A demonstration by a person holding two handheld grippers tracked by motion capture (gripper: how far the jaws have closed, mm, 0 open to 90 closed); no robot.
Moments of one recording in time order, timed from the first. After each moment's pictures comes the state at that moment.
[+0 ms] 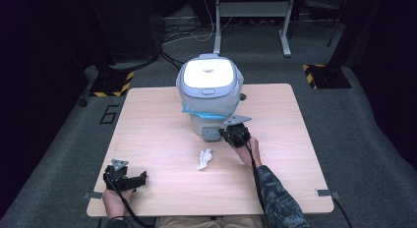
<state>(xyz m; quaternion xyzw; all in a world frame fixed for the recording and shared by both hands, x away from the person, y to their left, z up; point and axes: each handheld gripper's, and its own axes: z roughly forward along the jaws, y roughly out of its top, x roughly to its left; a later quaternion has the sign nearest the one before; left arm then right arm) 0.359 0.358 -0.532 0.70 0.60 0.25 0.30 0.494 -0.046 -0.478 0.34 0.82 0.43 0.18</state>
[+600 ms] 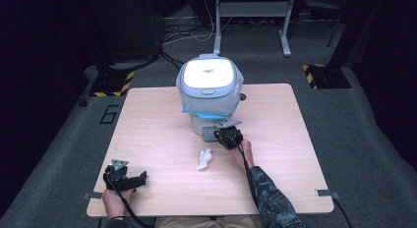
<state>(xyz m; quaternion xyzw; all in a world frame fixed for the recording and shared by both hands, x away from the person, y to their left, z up) 0.359 0.358 -0.532 0.70 0.60 0.25 0.30 0.502 -0.026 -0.502 0.34 0.82 0.41 0.20</state>
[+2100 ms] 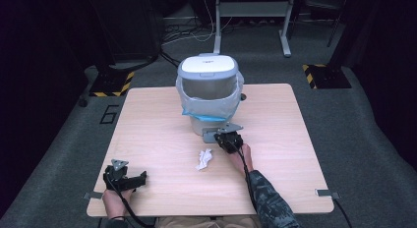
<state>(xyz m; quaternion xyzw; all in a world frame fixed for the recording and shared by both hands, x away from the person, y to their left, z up) 0.359 0.358 -0.532 0.70 0.60 0.25 0.30 0.497 -0.027 -0.523 0.35 0.81 0.42 0.21</state>
